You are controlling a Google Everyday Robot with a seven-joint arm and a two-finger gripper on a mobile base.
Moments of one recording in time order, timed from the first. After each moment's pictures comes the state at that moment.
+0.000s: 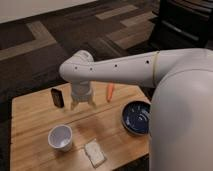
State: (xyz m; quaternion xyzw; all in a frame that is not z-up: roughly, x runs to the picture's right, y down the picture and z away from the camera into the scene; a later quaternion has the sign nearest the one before) arm -0.106 0.101 0.703 -0.26 0.23 0.64 0.68
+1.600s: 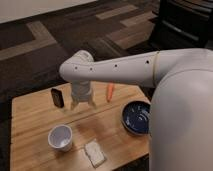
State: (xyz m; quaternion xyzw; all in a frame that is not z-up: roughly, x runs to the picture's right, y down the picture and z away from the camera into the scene) arm -0.105 0.102 0.704 -0.26 0.23 0.64 0.68
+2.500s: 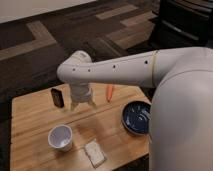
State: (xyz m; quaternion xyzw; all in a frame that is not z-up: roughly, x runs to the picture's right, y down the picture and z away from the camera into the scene) arm -0.108 0.110 0.690 -0.23 0.23 0.62 0.71
